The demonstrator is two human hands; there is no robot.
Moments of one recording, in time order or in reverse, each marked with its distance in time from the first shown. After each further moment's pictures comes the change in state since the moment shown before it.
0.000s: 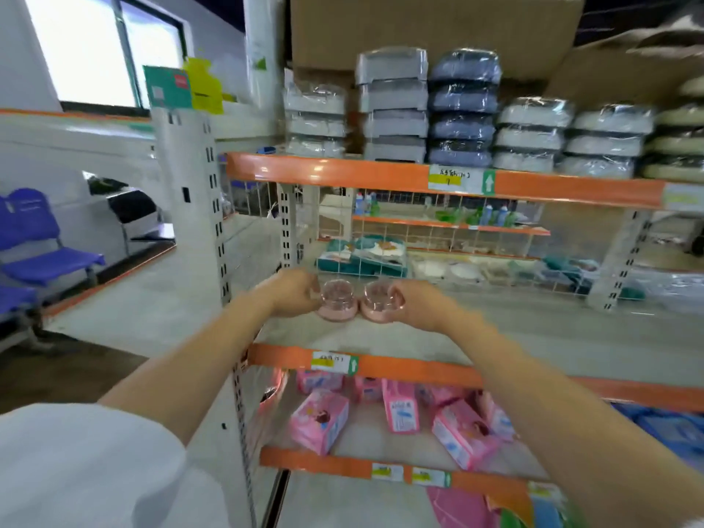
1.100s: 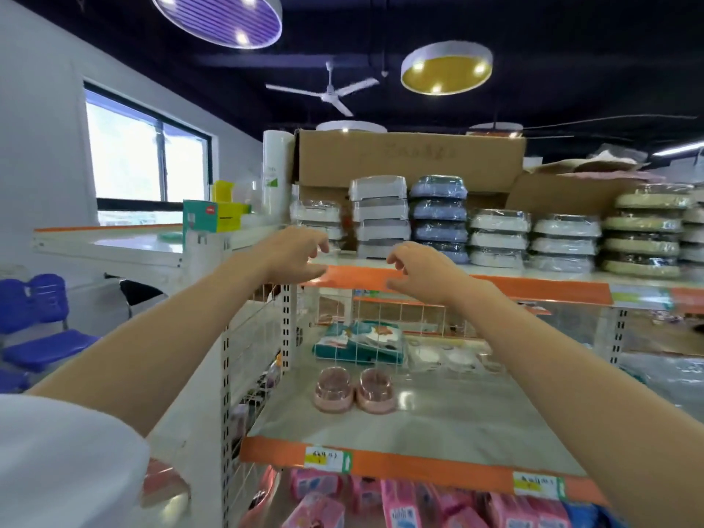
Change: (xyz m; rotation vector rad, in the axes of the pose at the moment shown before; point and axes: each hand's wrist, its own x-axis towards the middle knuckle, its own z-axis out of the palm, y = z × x) left_hand -0.012 0.048 -0.178 0.200 0.440 0.264; right_hand -0.021 -0.059 -0.170 -0.265 0.398 -0.205
